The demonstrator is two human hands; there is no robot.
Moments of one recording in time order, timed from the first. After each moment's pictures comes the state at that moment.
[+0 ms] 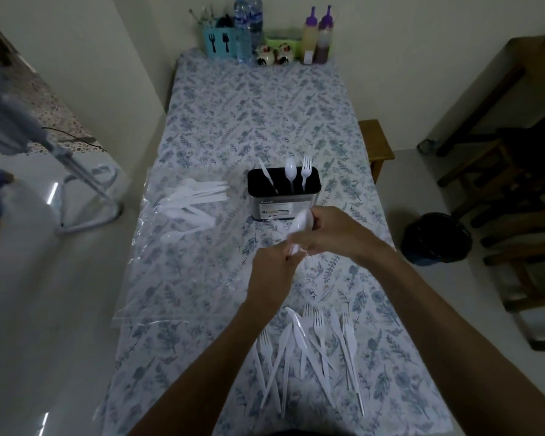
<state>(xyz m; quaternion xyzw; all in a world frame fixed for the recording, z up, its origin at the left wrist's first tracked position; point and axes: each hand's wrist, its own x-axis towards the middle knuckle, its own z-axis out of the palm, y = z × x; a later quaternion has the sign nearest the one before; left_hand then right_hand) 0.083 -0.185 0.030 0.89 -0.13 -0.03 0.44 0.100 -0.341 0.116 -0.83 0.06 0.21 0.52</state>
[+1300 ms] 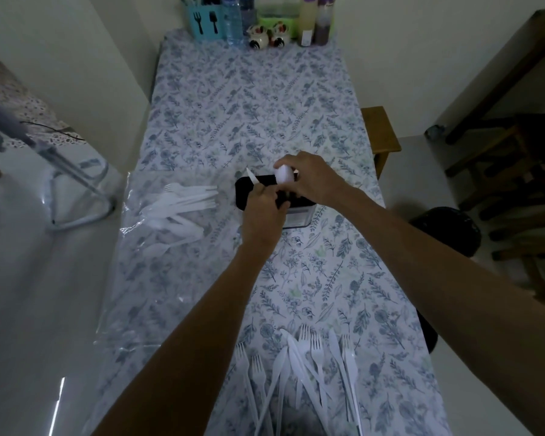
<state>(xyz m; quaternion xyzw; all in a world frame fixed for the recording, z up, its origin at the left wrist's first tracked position) 0.235 -0.228 0.004 0.92 -0.09 0.00 0.38 0.278 -0.384 0.035 -0.94 -0.11 0.05 0.32</state>
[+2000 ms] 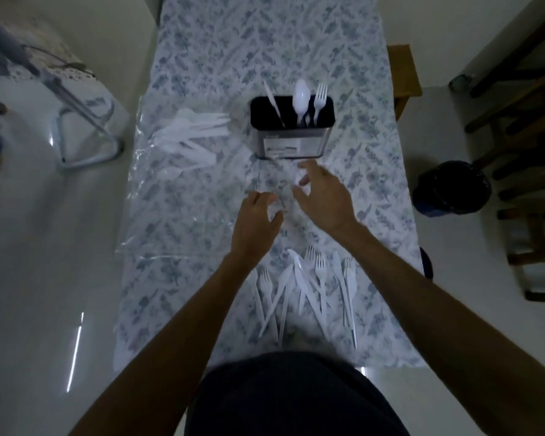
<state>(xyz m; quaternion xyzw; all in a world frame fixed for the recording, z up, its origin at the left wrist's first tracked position) 0.077 -0.151 -0.042 0.93 -0.09 -0.04 0.36 0.090 -0.321 -0.004 -0.95 0.02 -0.01 0.32</state>
